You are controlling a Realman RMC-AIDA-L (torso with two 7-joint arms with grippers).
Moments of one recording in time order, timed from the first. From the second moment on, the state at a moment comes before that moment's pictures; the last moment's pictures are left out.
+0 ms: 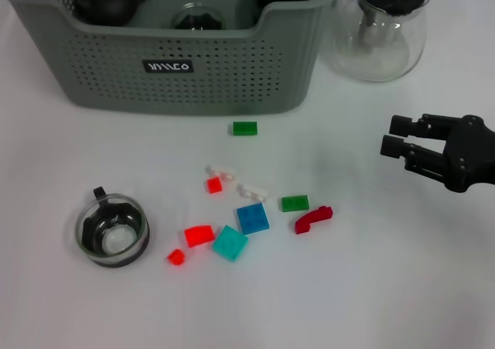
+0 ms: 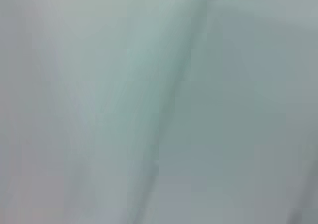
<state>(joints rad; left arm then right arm) -0.69 -1.96 0.67 1.10 1.73 1.71 -2.07 0.35 2.07 -0.76 -0.66 -1.80 -1.65 1.35</state>
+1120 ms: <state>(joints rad) -0.47 -2.16 0.72 1.44 2.69 1.88 -2.23 0.35 2.07 -0.77 -0.66 -1.80 -1.66 1.36</state>
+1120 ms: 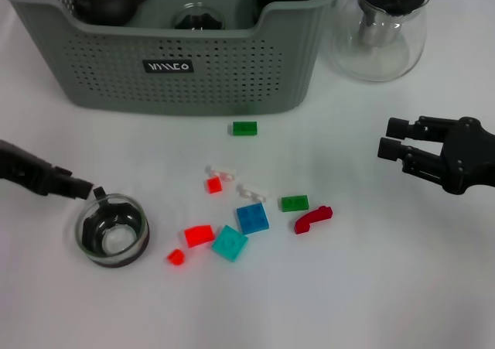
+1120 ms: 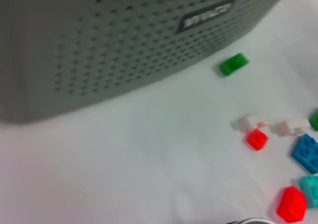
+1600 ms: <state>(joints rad) -0.51 -2.16 0.89 1.37 2.78 1.87 -2.37 0.35 2.07 -0.76 -0.66 -1.82 -1.66 1.35</state>
